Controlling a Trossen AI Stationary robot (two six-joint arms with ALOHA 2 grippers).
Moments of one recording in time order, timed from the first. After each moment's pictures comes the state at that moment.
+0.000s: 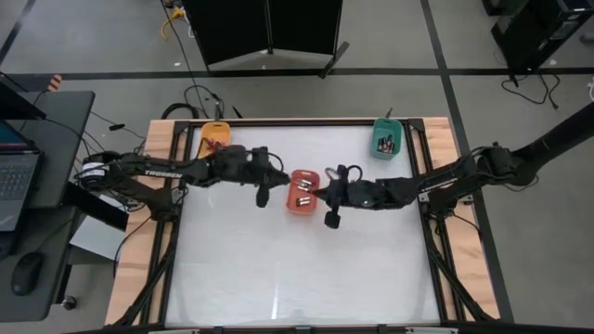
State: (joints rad) left arm 0.21 1.33 0.67 0.37 0.18 -0.14; right arm 0.11 1.42 0.71 0.28 0.37 0.11
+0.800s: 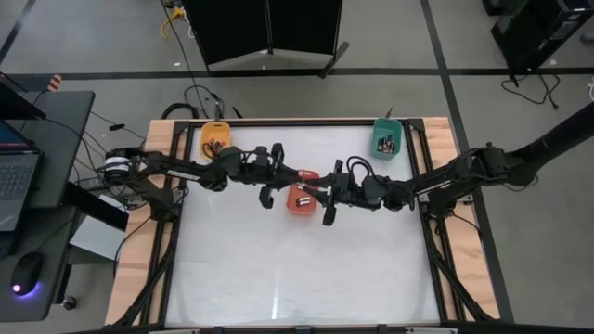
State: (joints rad) left arm 0.19 1.53 0.68 1.09 0.33 -0.20; right arm 0.11 1.49 0.65 0.88 0.33 0.08
